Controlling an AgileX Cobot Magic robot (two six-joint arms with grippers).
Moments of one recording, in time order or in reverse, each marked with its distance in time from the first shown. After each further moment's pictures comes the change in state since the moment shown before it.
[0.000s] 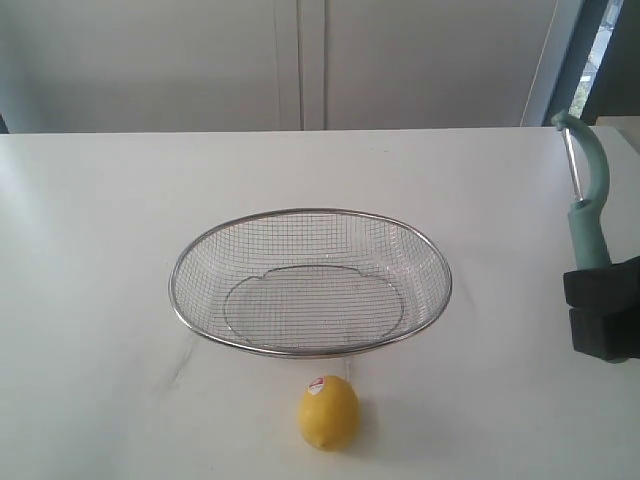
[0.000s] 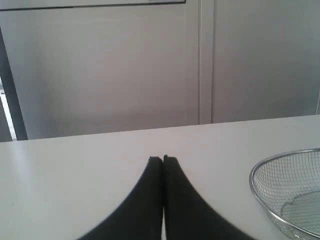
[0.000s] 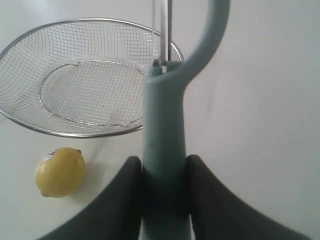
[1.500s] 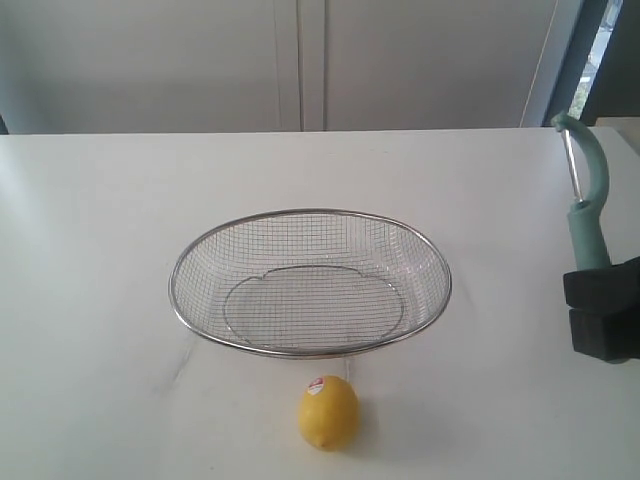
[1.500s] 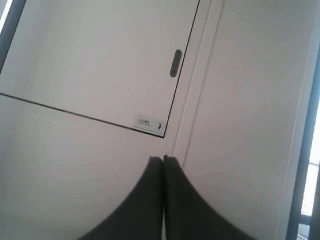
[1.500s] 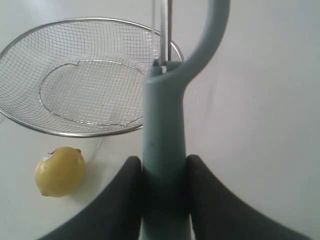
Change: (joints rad) left arm 0.000 -0.001 0.000 0.000 -0.451 -0.312; right arm 0.000 0.000 0.000 0.000 0.002 0.000
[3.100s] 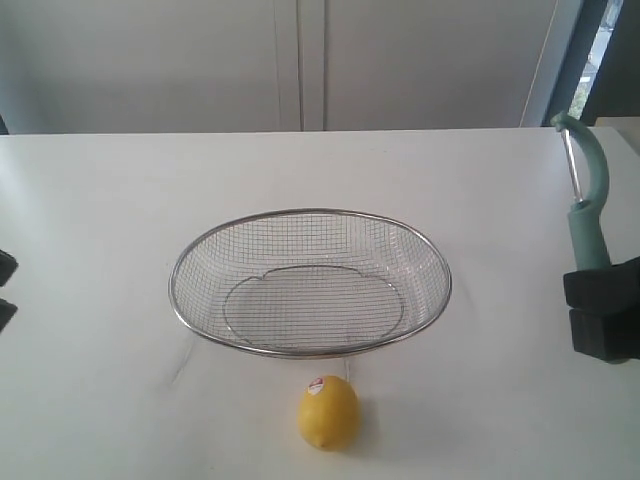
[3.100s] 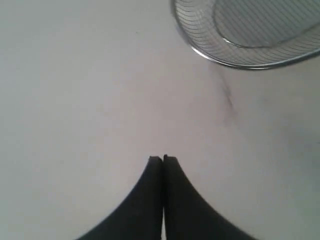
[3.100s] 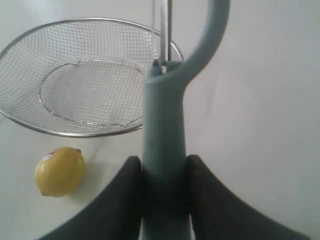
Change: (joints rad) left arm -0.271 0.972 -0.825 0.129 1.324 0.465; right arm -0.002 0.000 0.000 0.000 0.000 0.000
